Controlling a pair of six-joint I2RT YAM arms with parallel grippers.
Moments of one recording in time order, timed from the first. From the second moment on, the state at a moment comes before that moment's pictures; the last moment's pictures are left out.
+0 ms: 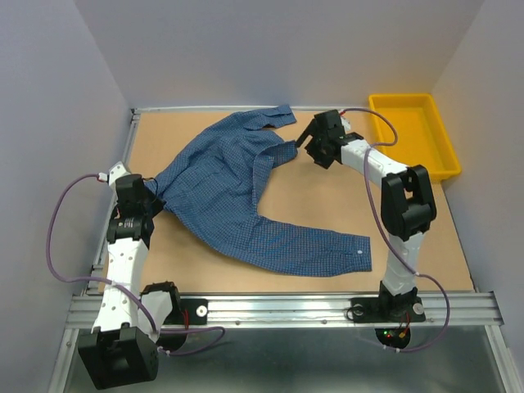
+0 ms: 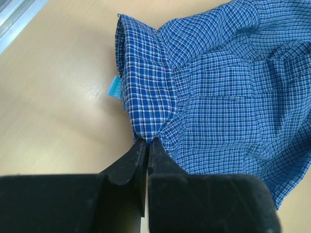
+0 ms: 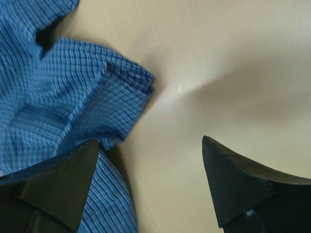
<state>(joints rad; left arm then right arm) 0.13 0.86 0.70 -0.47 -0.16 -0.55 0.36 1.96 1.53 -0.36 0.12 0.91</state>
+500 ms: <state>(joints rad) 0.13 0.86 0.68 -0.45 -0.13 -0.55 0.36 2.28 1.84 -0.33 0.14 1.24</state>
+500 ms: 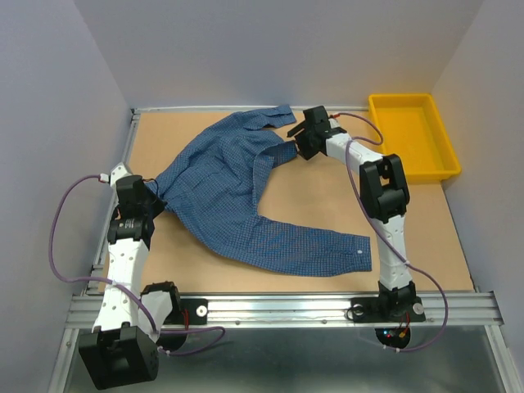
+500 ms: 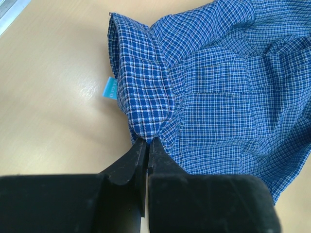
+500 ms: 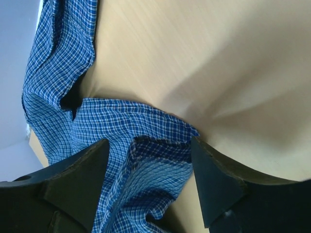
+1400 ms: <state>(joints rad) 0.14 1.14 0.93 -0.42 -0.12 -0.54 0.32 2.17 1.89 -0.34 0.14 1.02</state>
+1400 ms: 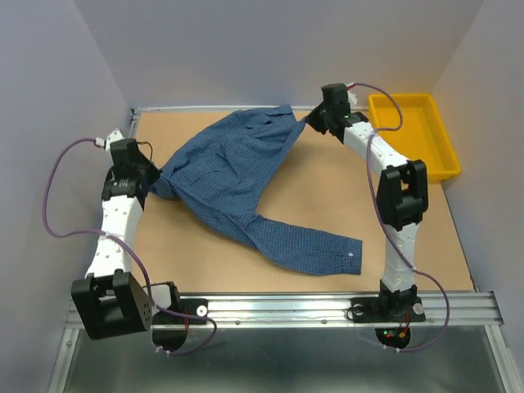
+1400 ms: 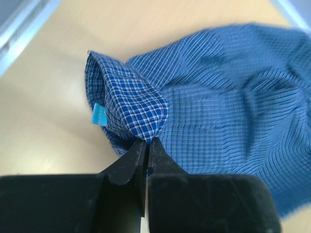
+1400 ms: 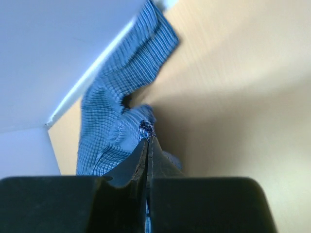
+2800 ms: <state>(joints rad) 0.13 1.00 0.85 -0.52 0.10 -0.55 0.28 1.36 0.91 -0.46 0.05 0.63</state>
